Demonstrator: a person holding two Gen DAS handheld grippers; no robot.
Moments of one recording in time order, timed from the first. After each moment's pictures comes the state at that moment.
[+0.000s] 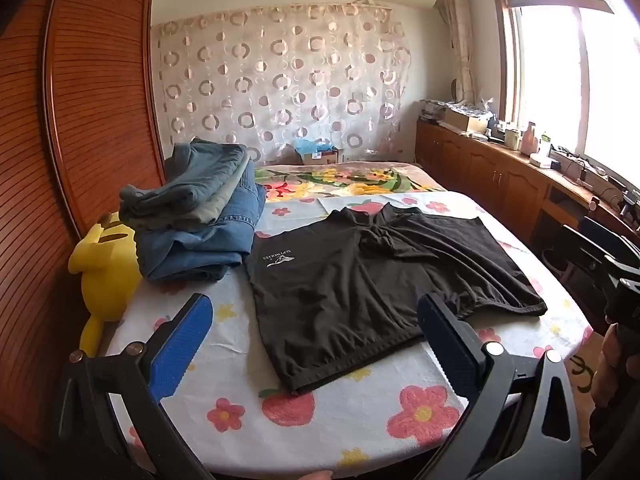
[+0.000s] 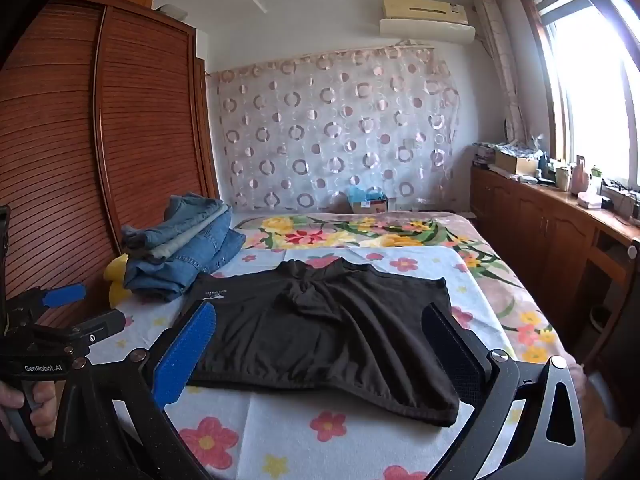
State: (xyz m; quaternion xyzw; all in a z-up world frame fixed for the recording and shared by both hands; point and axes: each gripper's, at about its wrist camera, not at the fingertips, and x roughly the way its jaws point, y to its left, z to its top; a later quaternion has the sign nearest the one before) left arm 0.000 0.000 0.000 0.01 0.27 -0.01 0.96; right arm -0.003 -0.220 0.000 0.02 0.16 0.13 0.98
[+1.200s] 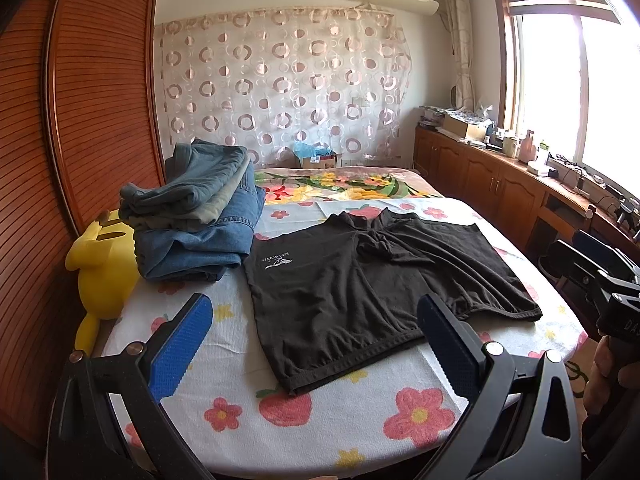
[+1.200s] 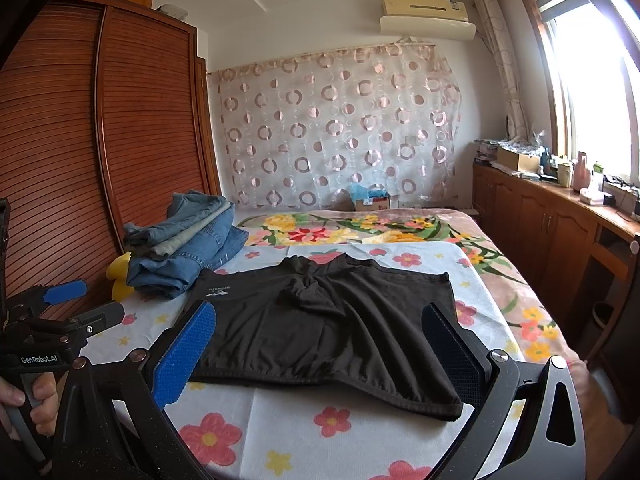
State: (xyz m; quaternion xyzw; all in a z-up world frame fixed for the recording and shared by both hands) left arm -0.002 -0.001 0.002 0.00 0.26 -0.01 0.97; right arm -0.003 -0.218 -0.003 0.02 0.16 0.14 0.98
